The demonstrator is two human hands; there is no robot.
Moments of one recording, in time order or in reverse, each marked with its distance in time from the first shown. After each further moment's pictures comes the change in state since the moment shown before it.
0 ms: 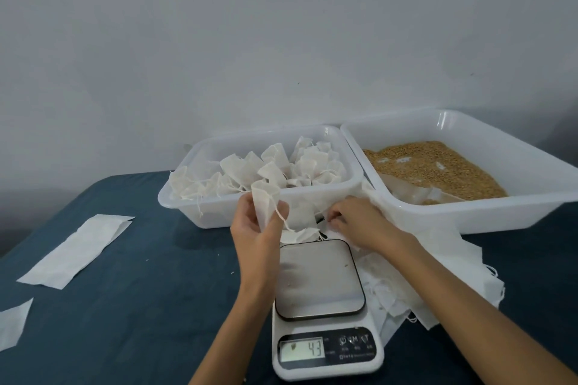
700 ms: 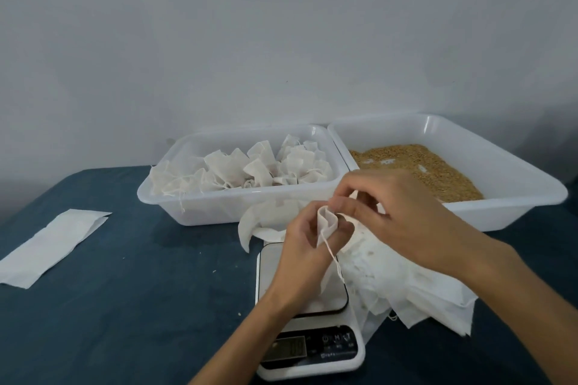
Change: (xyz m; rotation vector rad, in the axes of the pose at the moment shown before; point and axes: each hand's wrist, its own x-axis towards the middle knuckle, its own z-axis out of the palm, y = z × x) left_hand -0.031 -0.004 0.047 0.045 -0.519 -0.024; right_hand -0.105 -0.048 -0.108 0.221 0.249 -0.380
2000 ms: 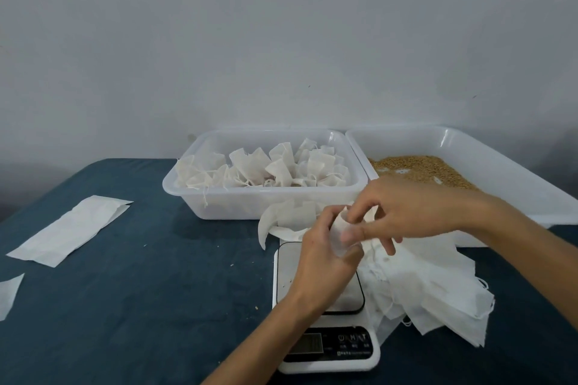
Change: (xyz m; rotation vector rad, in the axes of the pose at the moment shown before) left_hand -0.009 -0.004 -0.003 0.213 0.082 0.010; right_hand 0.040 0.006 -0.008 -0.005 -0.638 0.111
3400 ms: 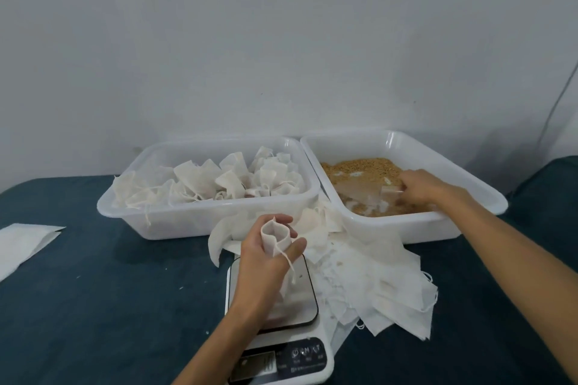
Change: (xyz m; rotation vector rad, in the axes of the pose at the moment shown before) left_hand 0.010 -0.012 -0.008 -0.193 0.104 -0.145; right_hand -0.018 0.226 -0.034 -0.347 0.270 0.849
